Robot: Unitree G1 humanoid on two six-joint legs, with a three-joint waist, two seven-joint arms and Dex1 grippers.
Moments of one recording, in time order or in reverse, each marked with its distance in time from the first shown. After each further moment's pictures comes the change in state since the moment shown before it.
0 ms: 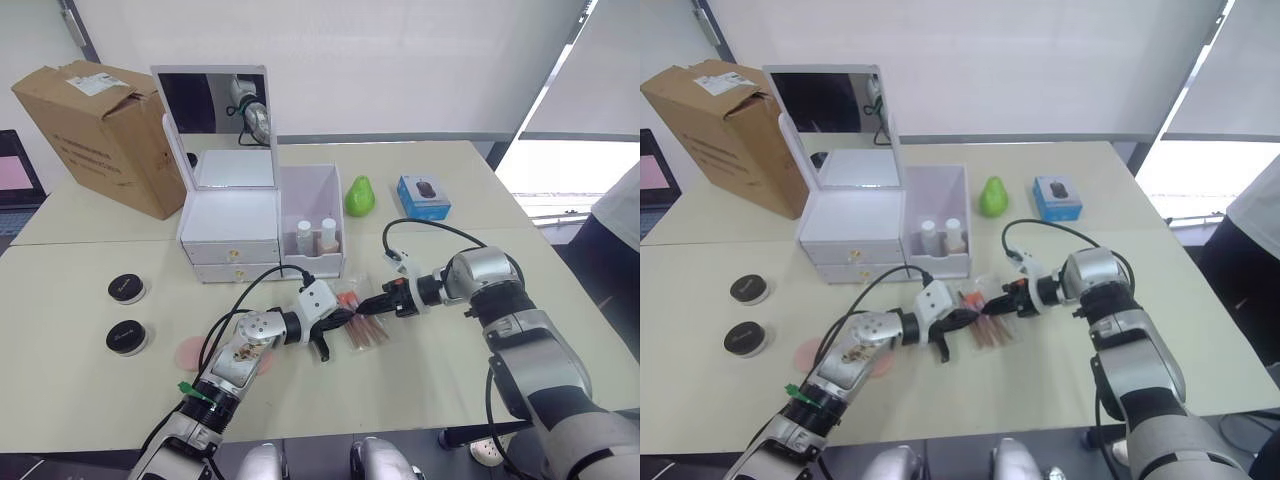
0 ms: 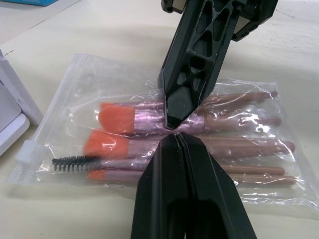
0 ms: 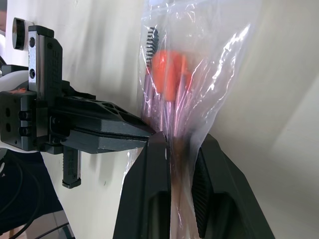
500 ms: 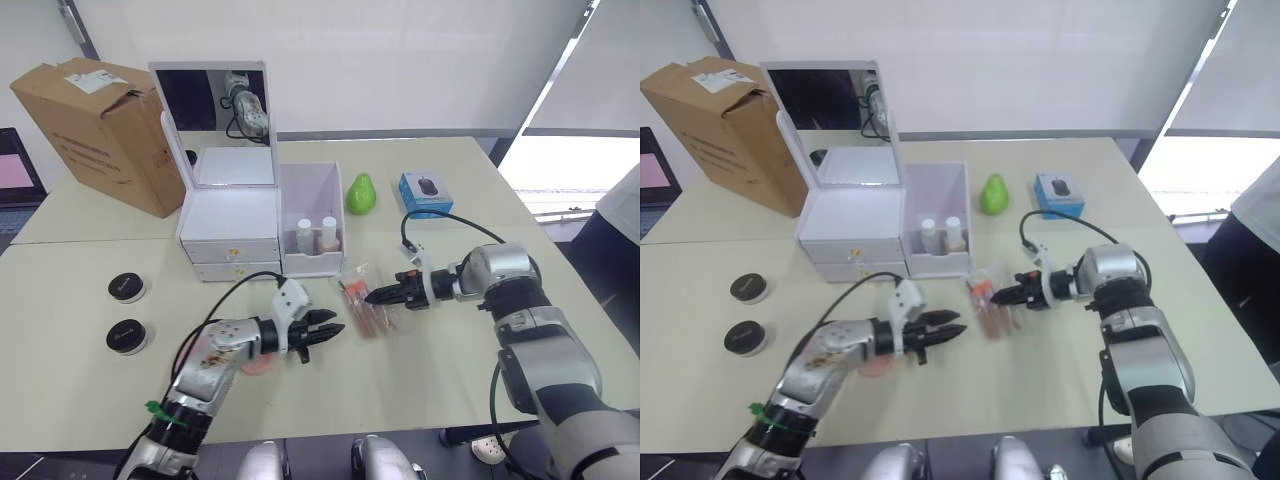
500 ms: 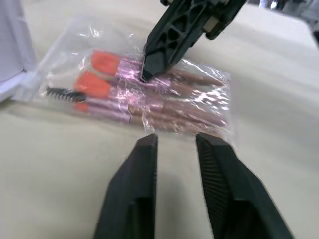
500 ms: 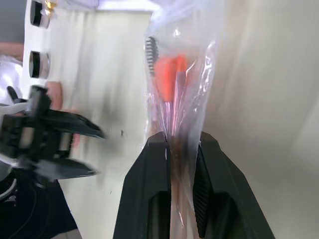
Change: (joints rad) left arm 0.176 0.138 0.184 -0.389 -0.304 0.309 -0.097; right arm -0.003 -0.053 -0.102 -0.030 0.038 0.037 0.001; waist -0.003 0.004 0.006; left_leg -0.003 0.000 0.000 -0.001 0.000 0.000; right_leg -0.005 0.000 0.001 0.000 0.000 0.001
